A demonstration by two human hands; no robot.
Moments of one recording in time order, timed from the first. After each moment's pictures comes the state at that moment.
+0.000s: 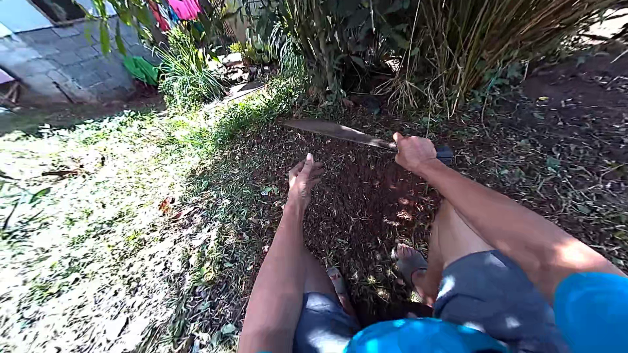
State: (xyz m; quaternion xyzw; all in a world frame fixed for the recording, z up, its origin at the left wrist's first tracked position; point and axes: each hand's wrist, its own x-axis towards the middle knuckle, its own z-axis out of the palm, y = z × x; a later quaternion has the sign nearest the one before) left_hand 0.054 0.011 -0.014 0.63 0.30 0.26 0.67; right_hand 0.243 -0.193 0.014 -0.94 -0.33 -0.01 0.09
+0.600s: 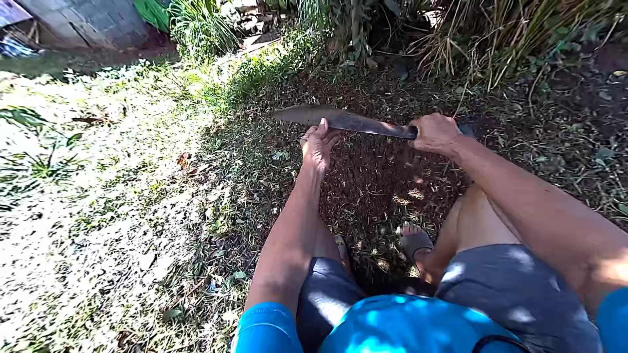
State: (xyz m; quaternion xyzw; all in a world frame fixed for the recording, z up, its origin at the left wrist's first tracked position) left_hand 0.080 0.003 -0.007 0.41 0.29 0.37 0.78; right_hand 0.253 -0.190 0.012 -0.89 -0.45 0.07 0.09
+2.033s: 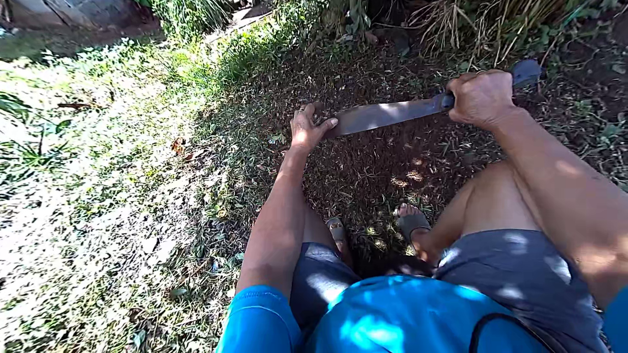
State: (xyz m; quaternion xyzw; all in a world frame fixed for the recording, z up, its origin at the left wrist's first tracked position) left_hand 0.057 0.045 -0.024 0.89 0.23 0.23 0.32; right_hand 0.278 -0.239 0.018 -0.87 -0.48 -0.12 0.03
